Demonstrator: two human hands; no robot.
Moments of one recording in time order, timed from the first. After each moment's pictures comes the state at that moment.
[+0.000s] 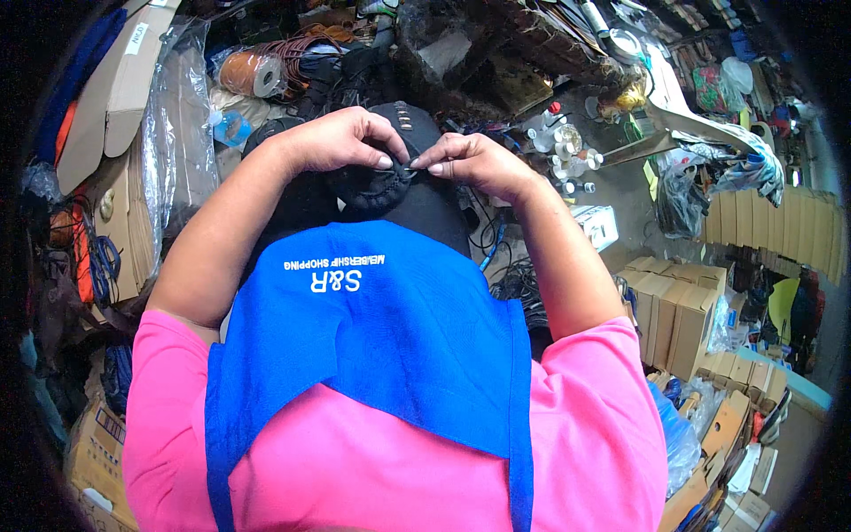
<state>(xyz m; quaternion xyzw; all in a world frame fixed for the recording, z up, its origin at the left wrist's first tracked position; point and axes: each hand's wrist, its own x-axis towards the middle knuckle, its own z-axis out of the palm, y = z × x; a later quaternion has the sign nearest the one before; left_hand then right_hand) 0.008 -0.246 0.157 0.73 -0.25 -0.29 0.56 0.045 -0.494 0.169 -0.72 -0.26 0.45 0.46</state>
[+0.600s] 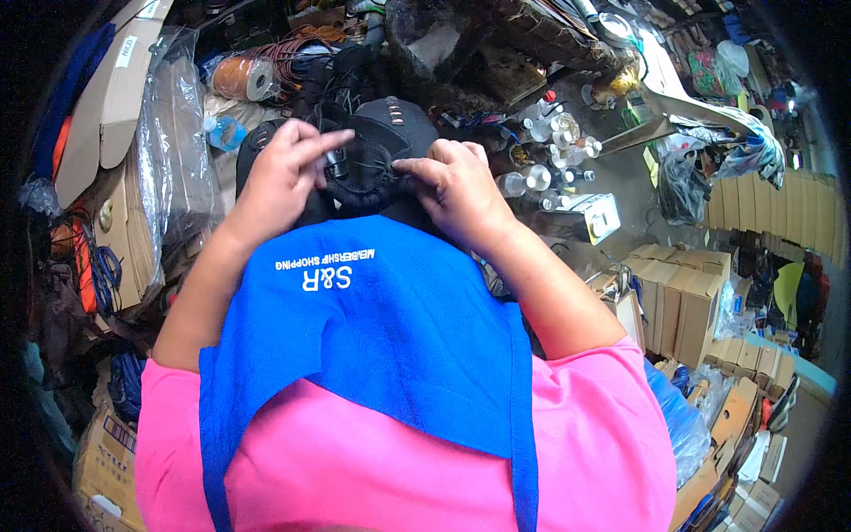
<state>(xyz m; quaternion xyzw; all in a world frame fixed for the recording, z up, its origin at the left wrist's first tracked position) -0.073 -0.236 0.174 0.85 -0.10 0.03 0.52 -0.022 -0.479 0.184 -0.88 -0.42 0.01 0.24</state>
